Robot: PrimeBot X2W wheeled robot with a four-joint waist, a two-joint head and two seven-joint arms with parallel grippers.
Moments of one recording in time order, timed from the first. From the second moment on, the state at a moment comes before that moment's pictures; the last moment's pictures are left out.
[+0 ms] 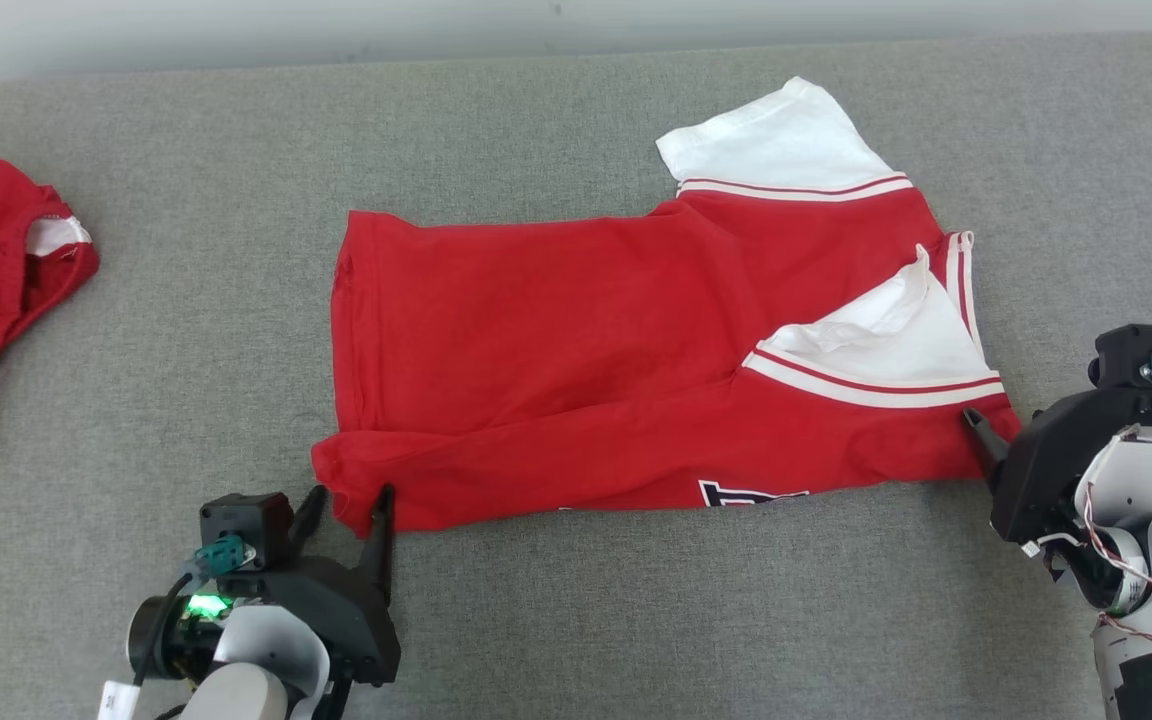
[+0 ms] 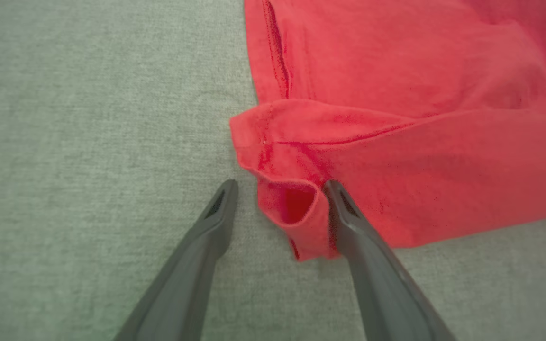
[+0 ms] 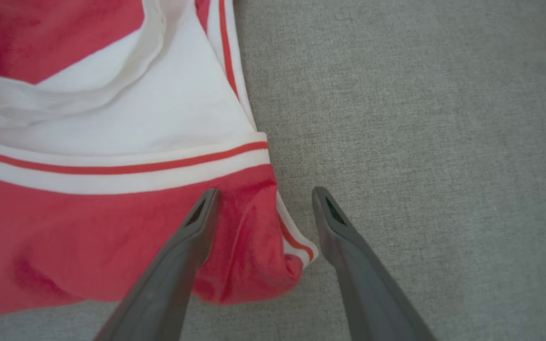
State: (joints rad) left arm -0.32 0.16 -0.29 0.39 -0.41 0.08 0.04; right arm -0.44 -0.19 -0.13 0.34 0.22 0.13 0.64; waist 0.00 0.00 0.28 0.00
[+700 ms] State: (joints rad) left arm -0.33 0.16 -0.32 0.40 -0.43 0.07 0.06; right arm -0.45 -0.22 -0.08 0.36 0.27 0.13 0.70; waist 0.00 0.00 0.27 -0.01
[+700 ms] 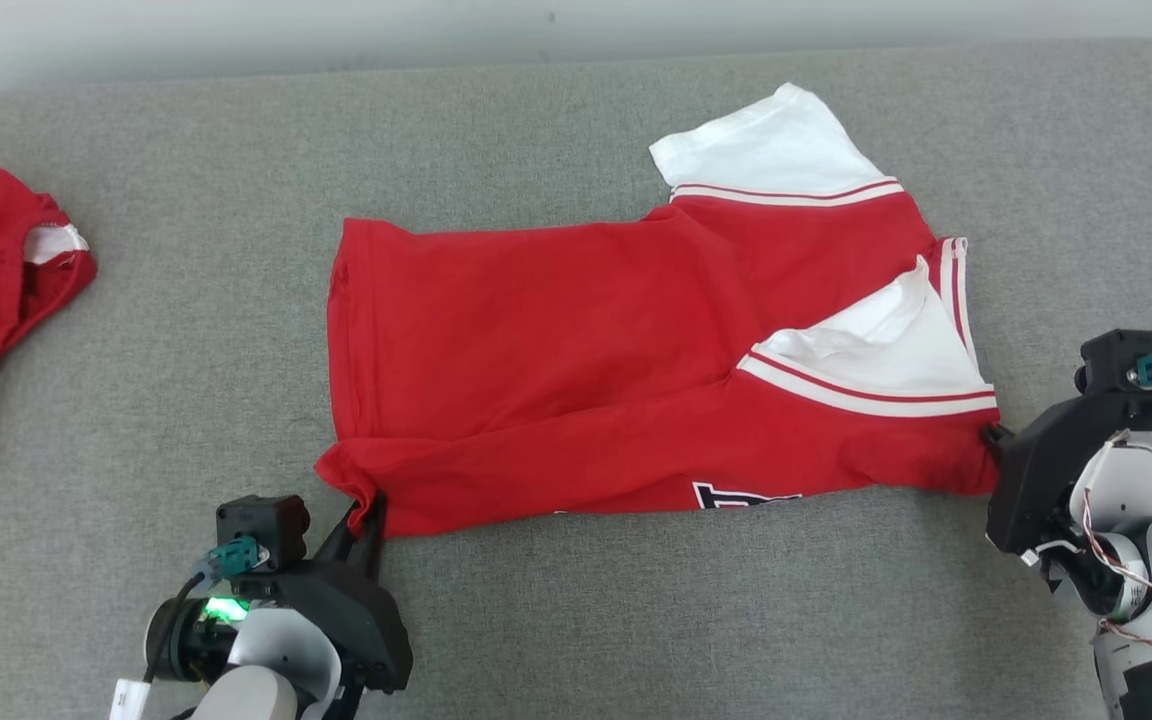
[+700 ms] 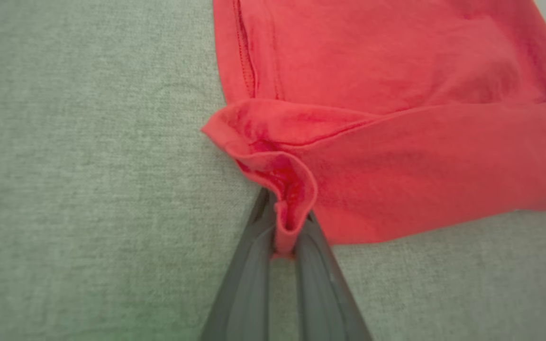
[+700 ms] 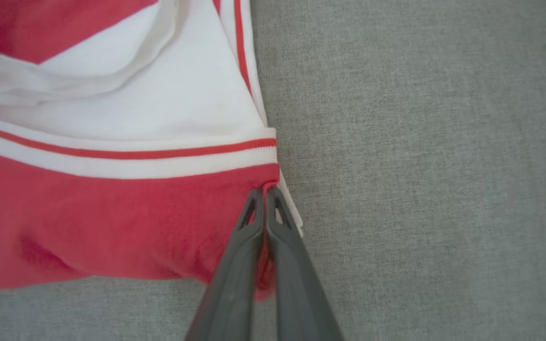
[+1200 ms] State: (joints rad) left arm -0.20 0.18 -0.31 0.36 -0.46 0.08 0.03; right arm -0.21 -0.22 -0.14 0.20 0.32 0.13 0.61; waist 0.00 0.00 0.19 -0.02
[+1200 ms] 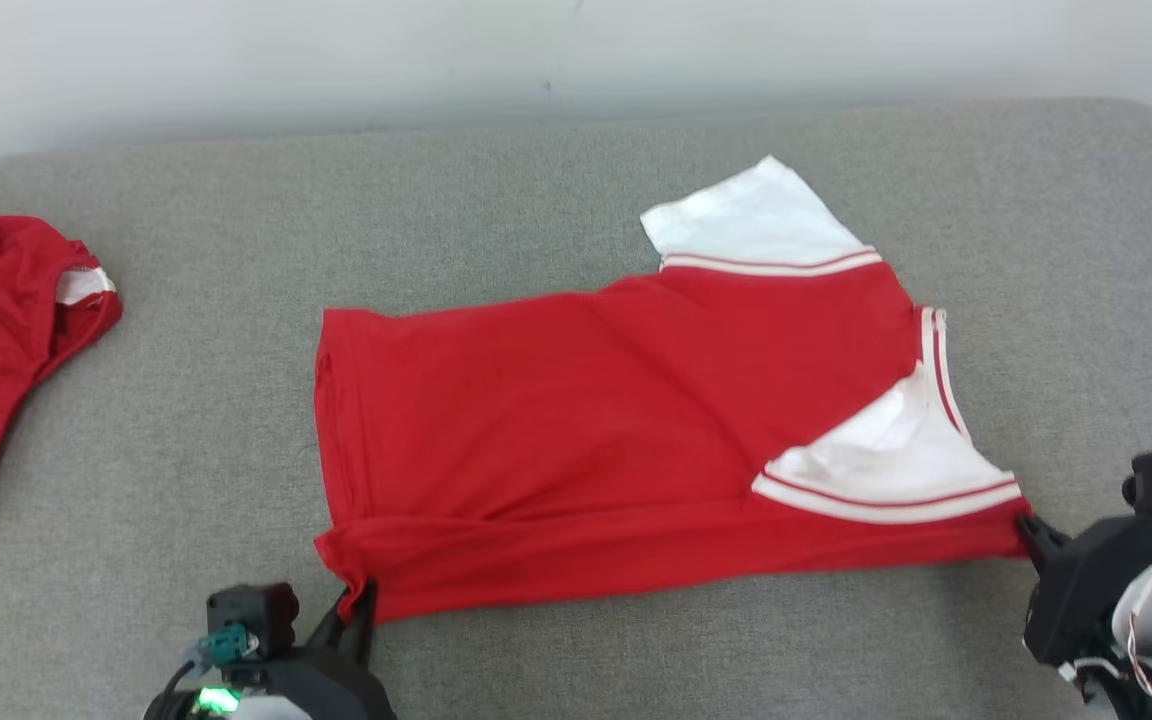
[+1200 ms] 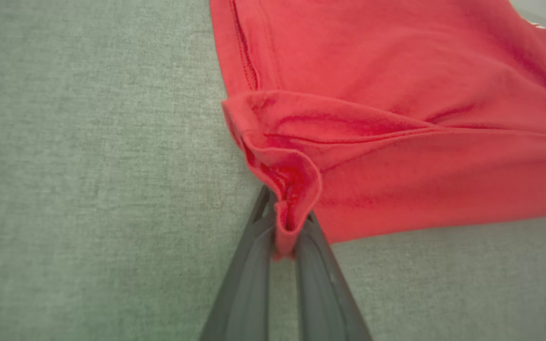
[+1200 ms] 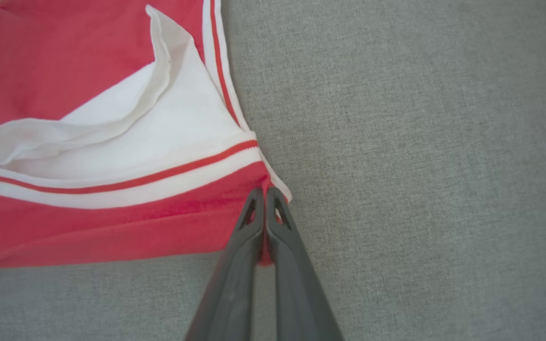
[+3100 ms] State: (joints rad) left arm -0.74 0.25 -0.37 0.50 -0.50 0.00 0.33; right arm -0.88 -0.47 0.28 0.49 0.34 0.13 0.69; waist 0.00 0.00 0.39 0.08
